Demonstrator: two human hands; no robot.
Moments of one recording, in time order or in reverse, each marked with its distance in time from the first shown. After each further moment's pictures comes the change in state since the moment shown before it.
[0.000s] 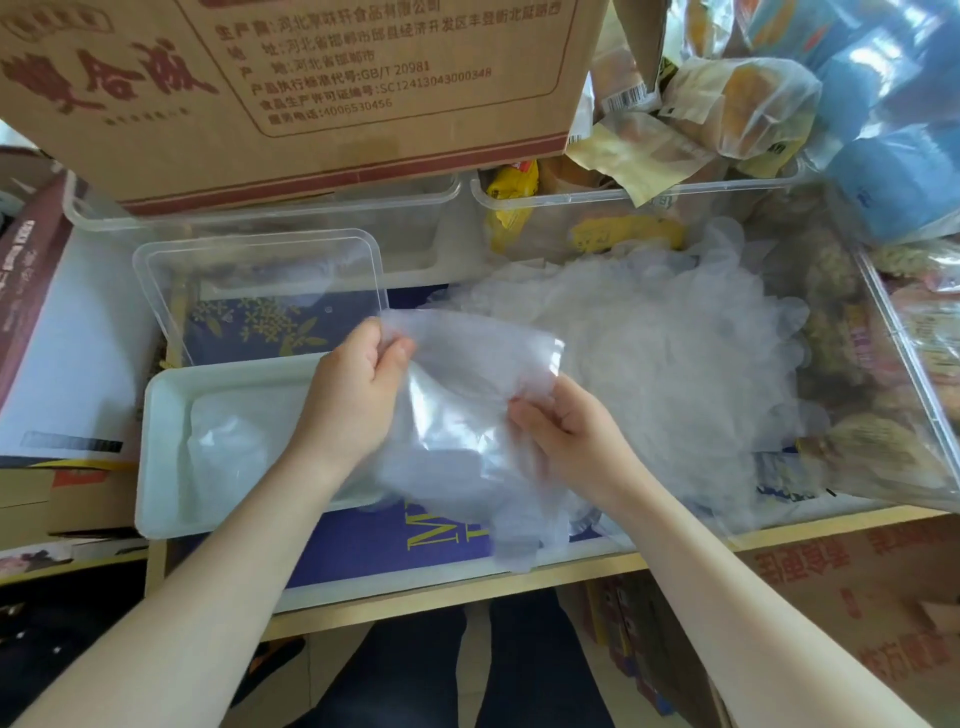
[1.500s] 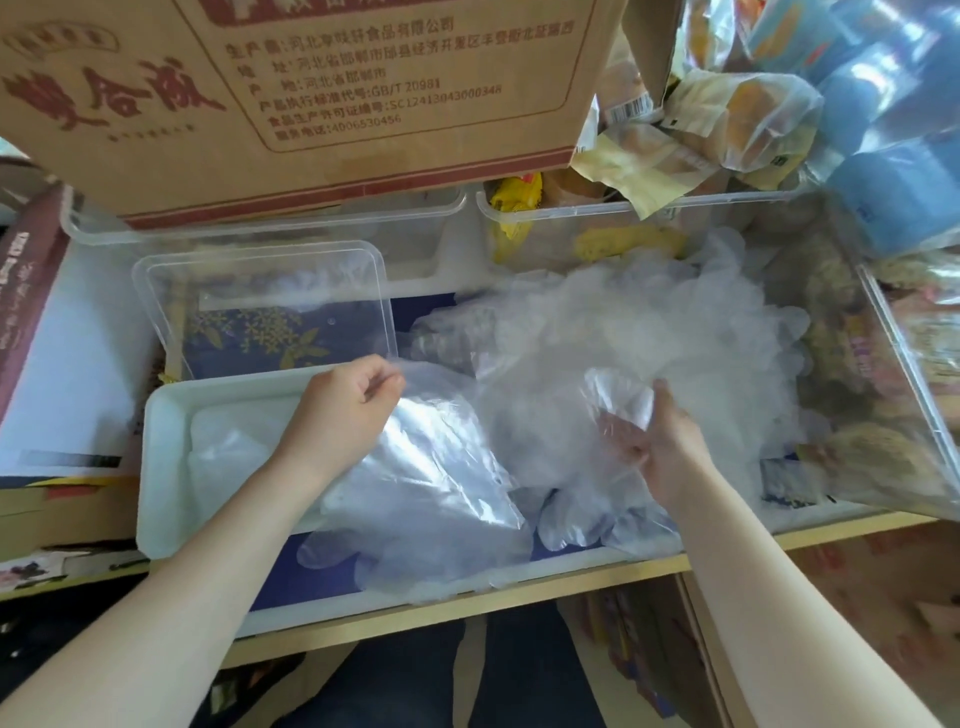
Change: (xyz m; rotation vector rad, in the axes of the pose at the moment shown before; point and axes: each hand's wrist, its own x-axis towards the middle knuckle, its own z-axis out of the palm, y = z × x) left_hand 0.008 -0.024 -0.013 0.127 -0.199 -0.065; right_hand 0.019 0.031 -0.047 0.577 0.573 0.692
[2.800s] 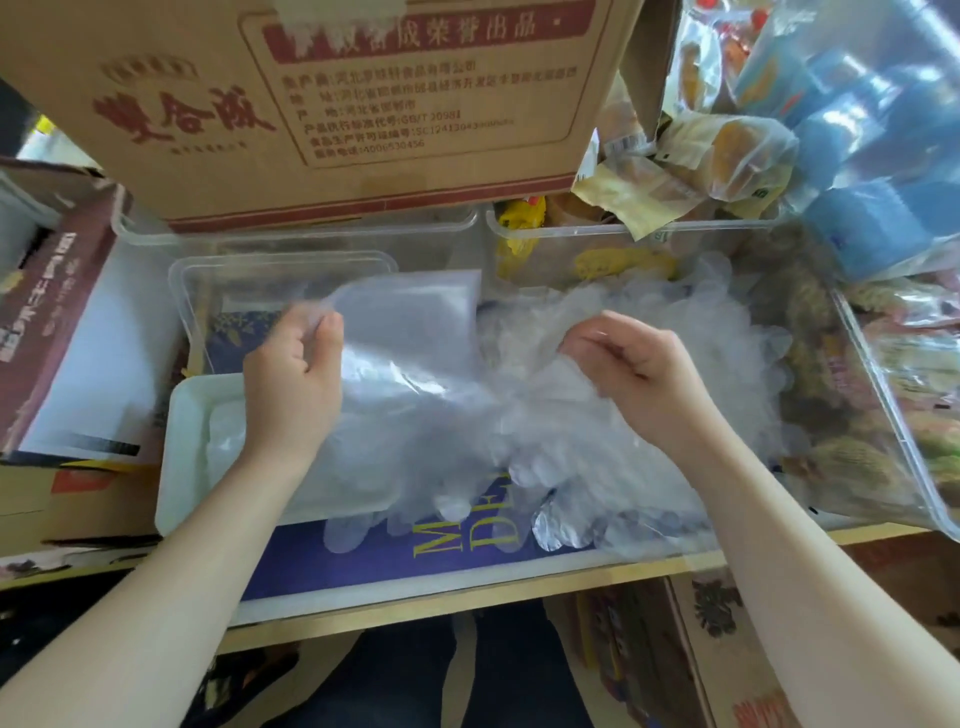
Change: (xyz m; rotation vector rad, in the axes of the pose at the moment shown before) left_hand -0.014 0.012 -0.028 -0.134 0.539 0.175; right_hand -0.061 -0.055 0.018 -0.708 -0.487 -1.225
